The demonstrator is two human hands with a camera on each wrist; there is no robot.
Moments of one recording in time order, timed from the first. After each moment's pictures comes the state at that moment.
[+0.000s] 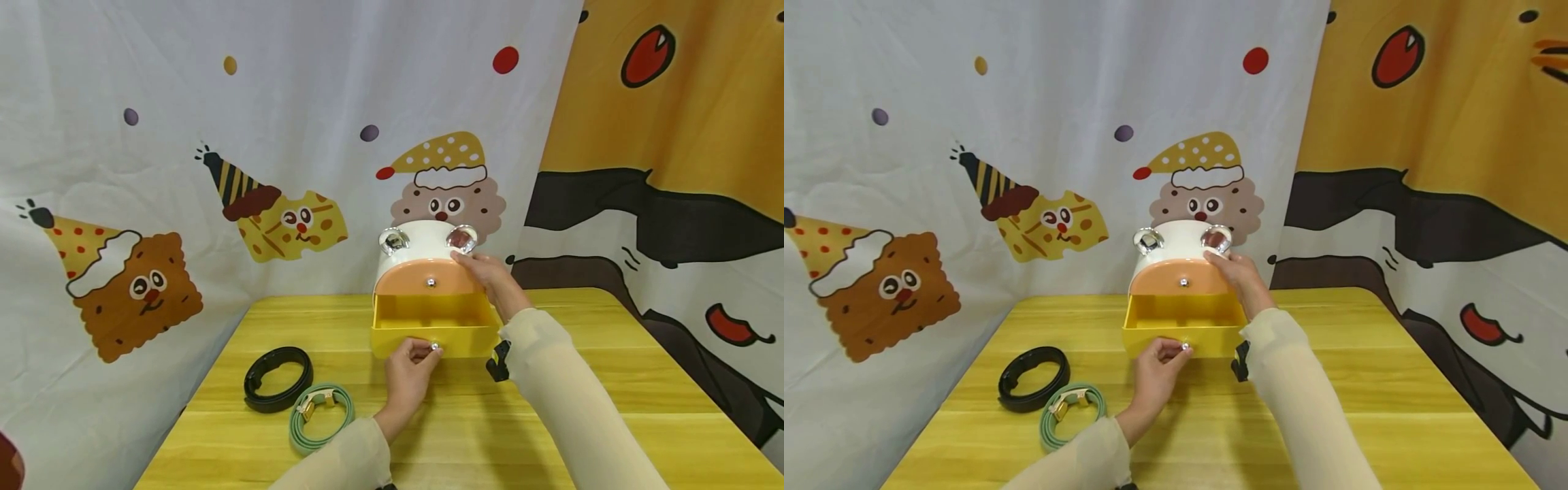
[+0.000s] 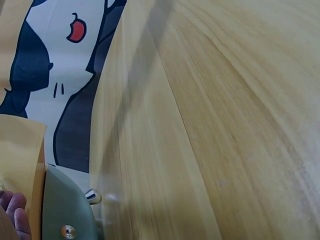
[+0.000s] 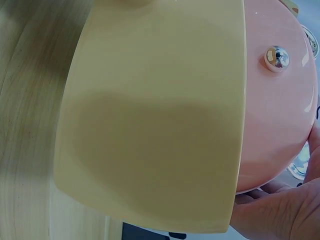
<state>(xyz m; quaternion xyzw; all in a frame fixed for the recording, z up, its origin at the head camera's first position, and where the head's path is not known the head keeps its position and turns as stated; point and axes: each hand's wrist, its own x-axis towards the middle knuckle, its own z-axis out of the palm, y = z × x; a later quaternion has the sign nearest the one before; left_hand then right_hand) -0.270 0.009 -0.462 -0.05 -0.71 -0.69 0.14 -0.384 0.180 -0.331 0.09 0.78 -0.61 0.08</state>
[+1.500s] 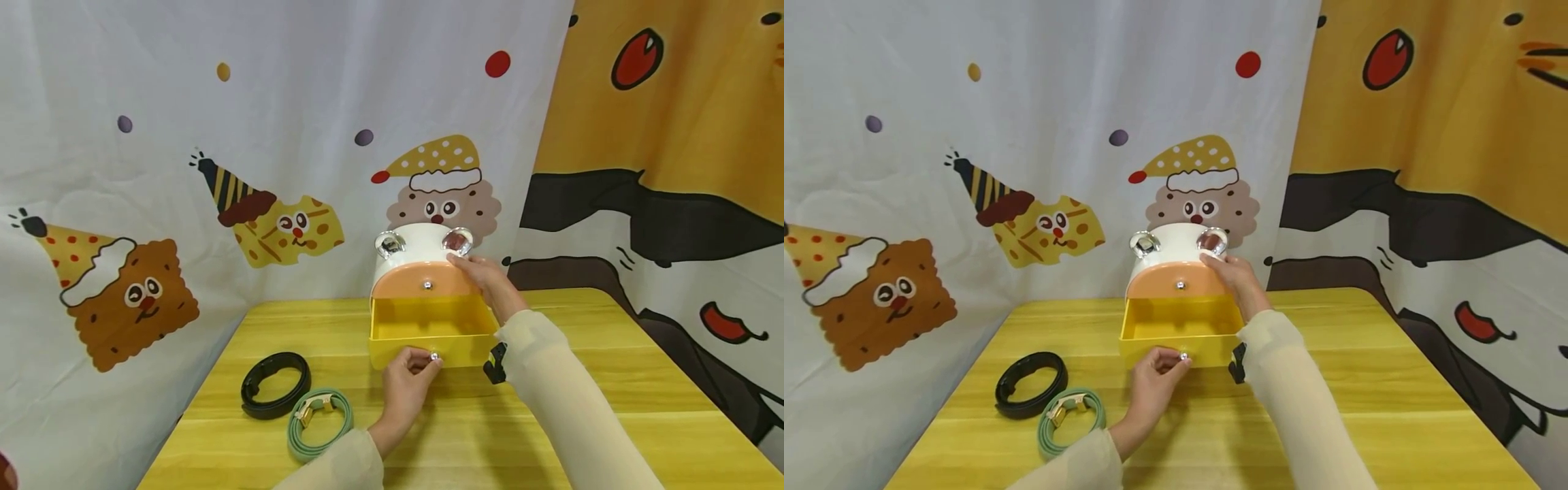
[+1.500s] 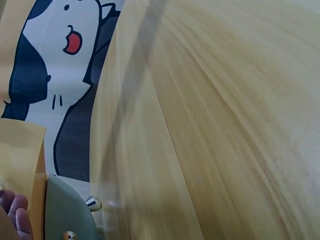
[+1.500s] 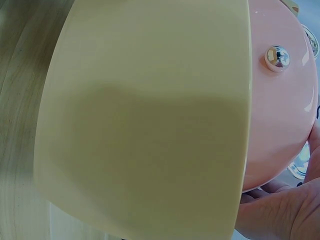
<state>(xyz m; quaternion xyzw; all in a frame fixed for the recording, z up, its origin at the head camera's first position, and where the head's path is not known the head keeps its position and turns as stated) -0.256 0.002 -0.461 -0.07 -0.72 -0.69 0.12 -0.383 0.181 -0.332 0.10 0.78 -0.62 0.08</state>
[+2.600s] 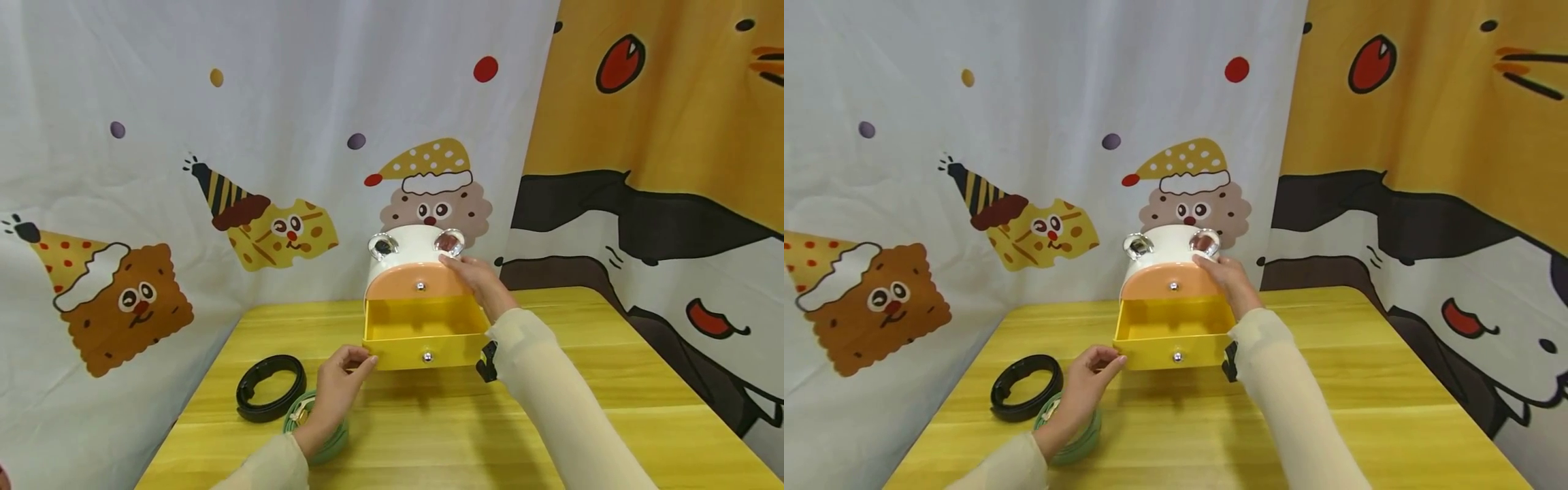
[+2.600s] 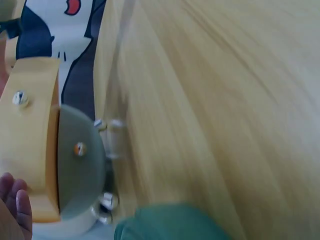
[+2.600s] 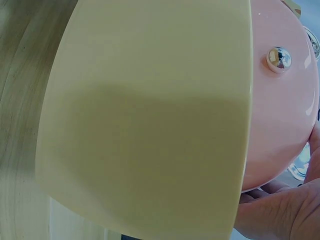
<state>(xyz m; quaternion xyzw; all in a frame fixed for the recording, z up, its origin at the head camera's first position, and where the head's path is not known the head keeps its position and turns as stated) -0.259 -0.099 -0.452 -0.10 -0.78 -0.60 0.13 -0.384 0.181 -0.334 0.10 0.77 -0.63 0.07</state>
